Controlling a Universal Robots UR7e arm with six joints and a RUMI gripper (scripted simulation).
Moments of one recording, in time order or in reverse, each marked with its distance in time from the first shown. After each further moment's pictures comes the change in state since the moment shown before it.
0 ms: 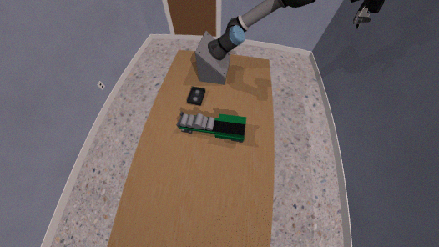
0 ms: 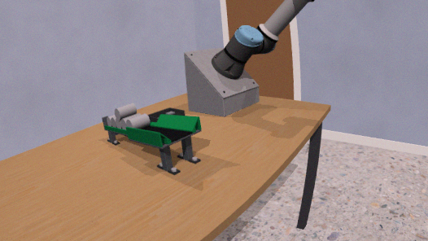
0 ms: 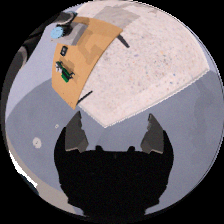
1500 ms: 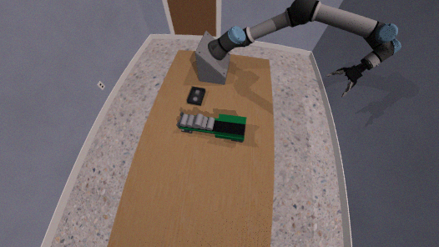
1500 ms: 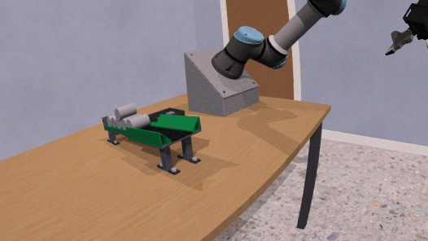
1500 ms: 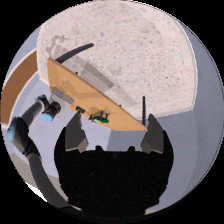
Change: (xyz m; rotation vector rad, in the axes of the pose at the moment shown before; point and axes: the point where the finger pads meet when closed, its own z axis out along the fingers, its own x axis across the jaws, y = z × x) arm -0.101 0.088 0.341 0.118 -0.508 1.365
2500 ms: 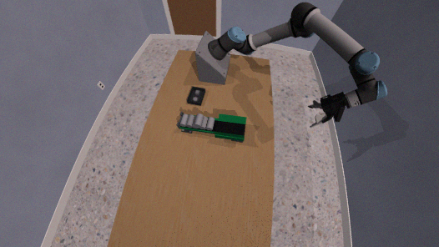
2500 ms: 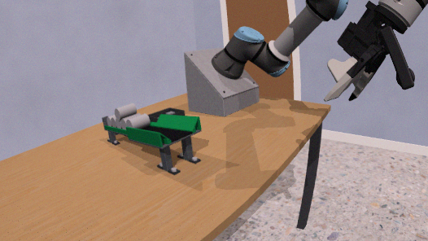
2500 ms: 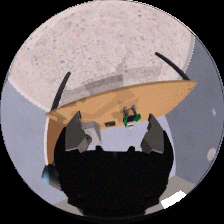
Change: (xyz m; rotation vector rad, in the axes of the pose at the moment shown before) arm 0.048 0.171 0.200 -0.011 -0.252 0.982
